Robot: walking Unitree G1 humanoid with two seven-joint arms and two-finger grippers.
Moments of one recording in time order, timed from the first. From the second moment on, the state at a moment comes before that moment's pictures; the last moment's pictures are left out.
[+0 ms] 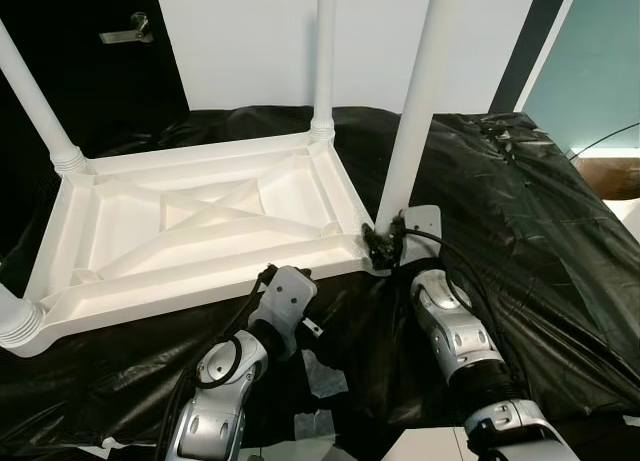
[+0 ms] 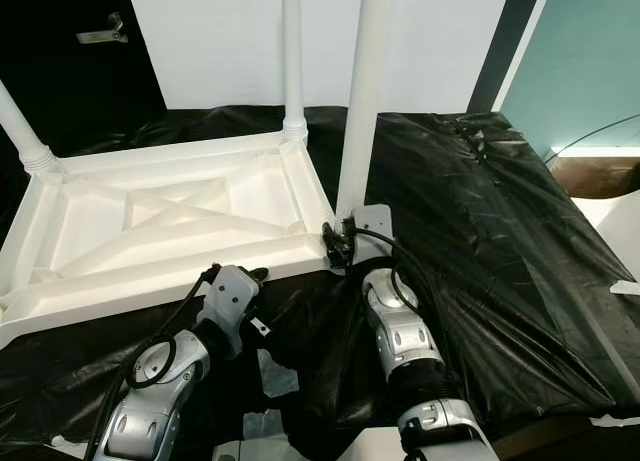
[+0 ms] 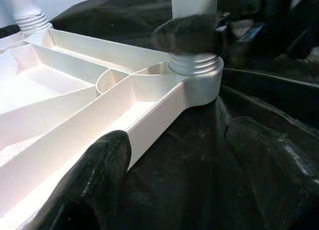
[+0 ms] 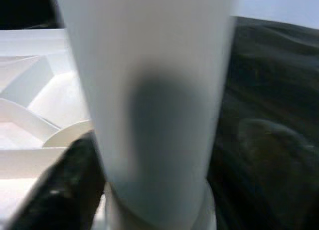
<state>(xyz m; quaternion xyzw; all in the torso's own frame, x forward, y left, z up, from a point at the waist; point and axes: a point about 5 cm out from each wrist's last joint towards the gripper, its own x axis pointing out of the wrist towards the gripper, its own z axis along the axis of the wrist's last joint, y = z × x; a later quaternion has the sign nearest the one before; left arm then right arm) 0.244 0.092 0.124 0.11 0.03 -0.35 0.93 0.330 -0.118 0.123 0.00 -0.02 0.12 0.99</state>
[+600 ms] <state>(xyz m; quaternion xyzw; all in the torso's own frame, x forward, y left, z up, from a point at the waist) 0.246 0.092 0.127 0.11 0.02 -0.35 0.93 0.349 -0.132 0.133 -0.05 0.00 0.37 0.93</state>
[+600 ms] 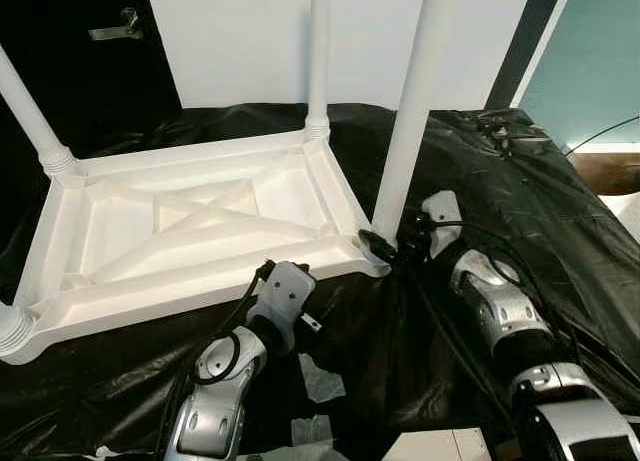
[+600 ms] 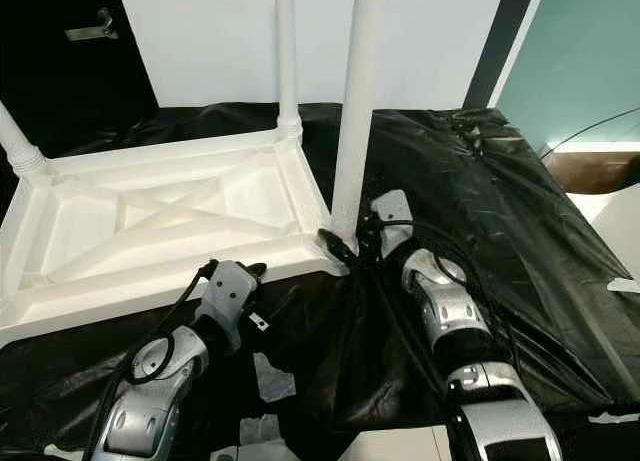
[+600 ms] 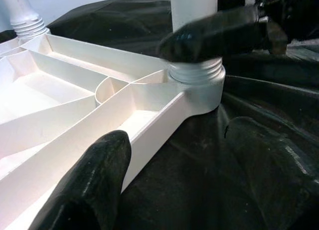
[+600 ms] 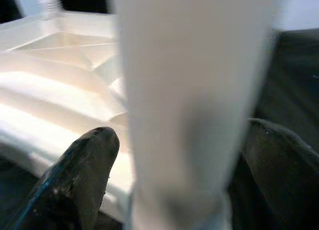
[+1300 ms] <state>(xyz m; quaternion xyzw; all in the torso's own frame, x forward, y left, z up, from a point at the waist) 0.246 0.093 0.127 0.10 0.02 -0.35 0.93 0.360 -0.135 0.136 -0.09 0.02 0.43 0.90</state>
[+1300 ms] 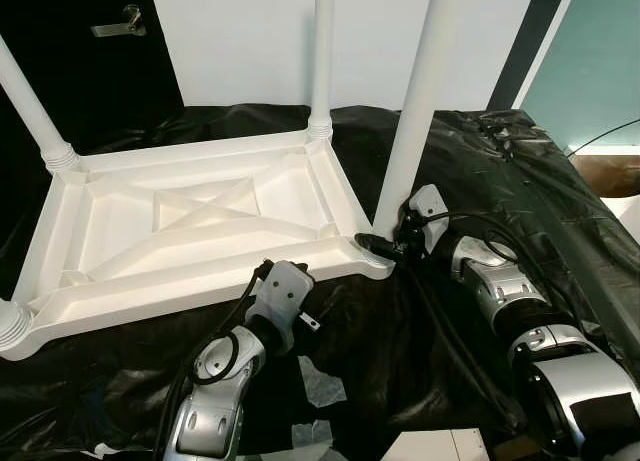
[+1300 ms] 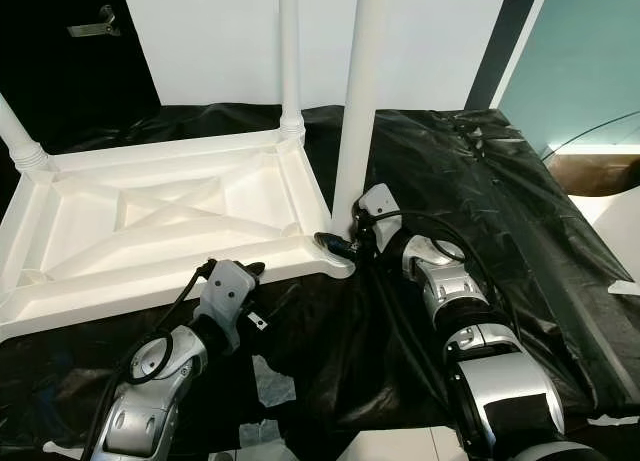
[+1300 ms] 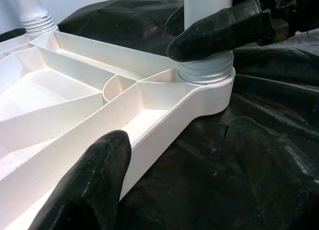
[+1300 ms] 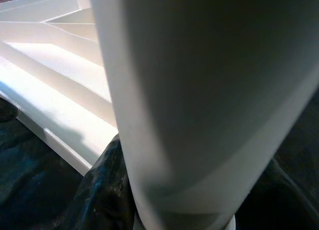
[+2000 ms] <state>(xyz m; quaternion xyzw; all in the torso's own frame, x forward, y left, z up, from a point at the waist) 0.241 0.087 0.124 0.10 0.03 -0.36 0.93 0.335 -0.106 0.118 -0.02 0.02 0.22 0.98</state>
